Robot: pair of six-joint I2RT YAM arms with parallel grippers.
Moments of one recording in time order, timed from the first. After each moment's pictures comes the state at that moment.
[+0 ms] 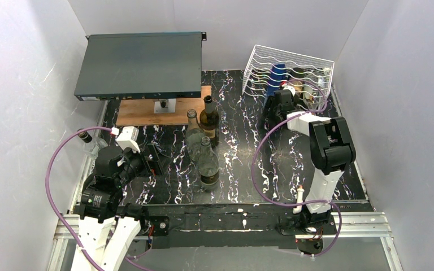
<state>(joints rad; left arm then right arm) -0.18 0.46 0.83 -0.87 0.26 -0.35 0.25 1.91 1.13 0.05 0.17 0.42</state>
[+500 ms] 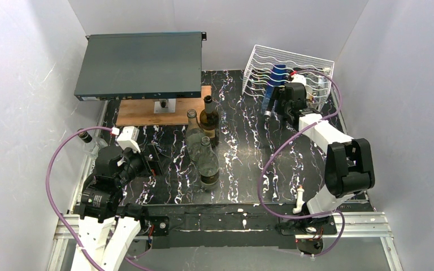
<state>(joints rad) -0.18 0.46 0.83 -0.87 0.27 -0.35 0.24 1.61 1.07 -0.04 0.17 0.35</state>
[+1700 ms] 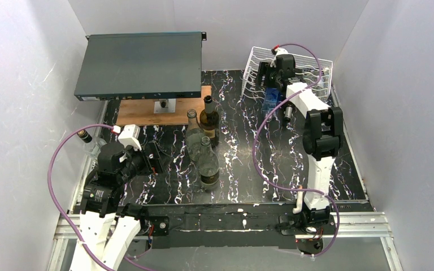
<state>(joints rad) -0.18 0.50 0.83 -0.87 0.24 -0.35 0.21 2.16 1.80 -0.15 -0.08 0.22</state>
